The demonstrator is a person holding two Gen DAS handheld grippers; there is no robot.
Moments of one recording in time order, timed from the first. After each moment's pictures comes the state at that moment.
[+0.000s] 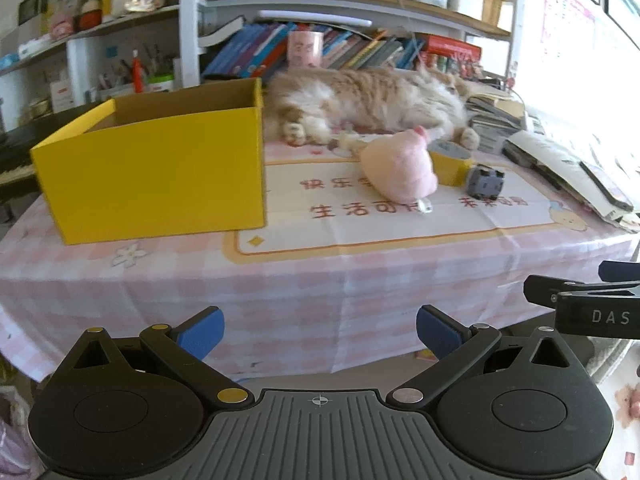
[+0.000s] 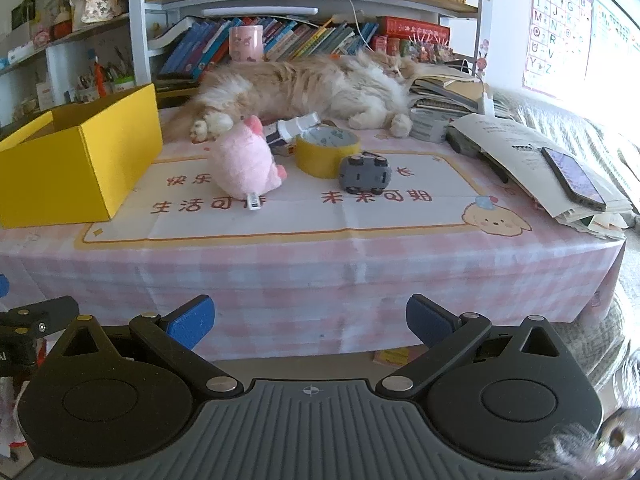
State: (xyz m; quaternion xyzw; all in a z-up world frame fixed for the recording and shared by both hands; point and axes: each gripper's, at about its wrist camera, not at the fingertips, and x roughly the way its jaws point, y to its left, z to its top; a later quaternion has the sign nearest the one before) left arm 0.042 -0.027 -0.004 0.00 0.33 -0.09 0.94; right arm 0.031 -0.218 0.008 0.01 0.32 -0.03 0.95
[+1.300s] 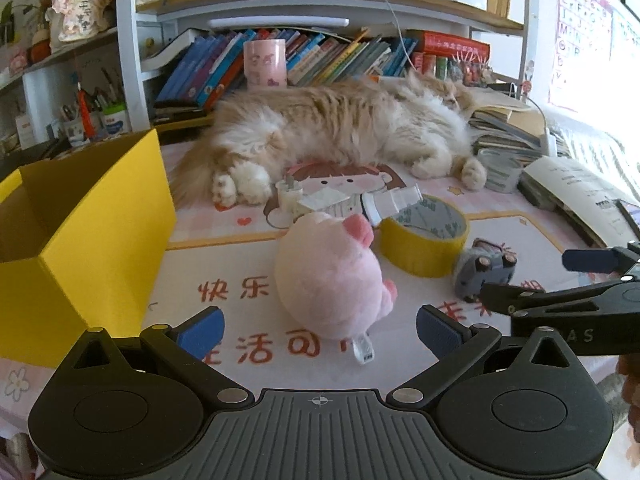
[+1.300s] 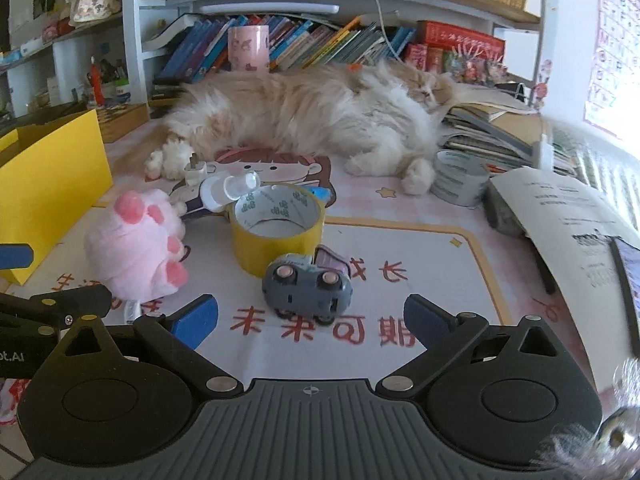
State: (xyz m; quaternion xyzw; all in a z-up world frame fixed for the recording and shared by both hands) left arm 0.187 -0.146 0.011 0.02 0.33 -0.06 0.94; right arm 0.194 -0.320 0.016 -0.03 0.32 0.06 0.94
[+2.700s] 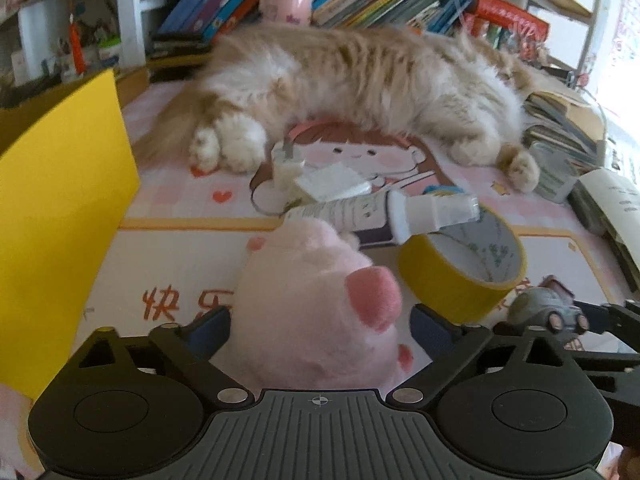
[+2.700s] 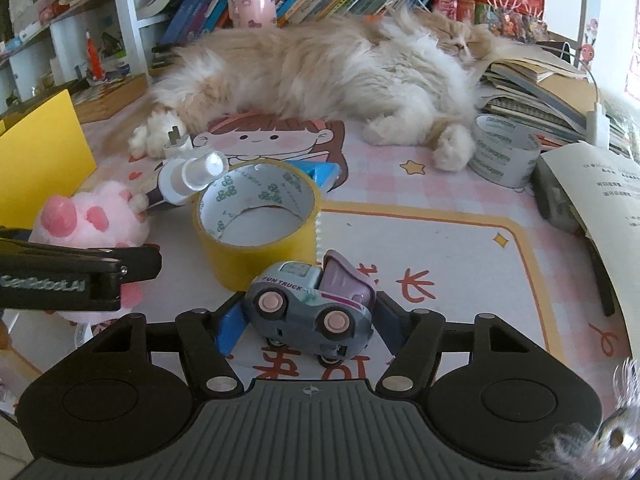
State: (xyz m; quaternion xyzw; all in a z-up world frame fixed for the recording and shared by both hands) left arm 0.277 -0.158 -0.019 -0.04 0.42 -0.02 0.91; right arm 0.262 -0.337 -0.010 -0.01 0.38 0.10 0.92
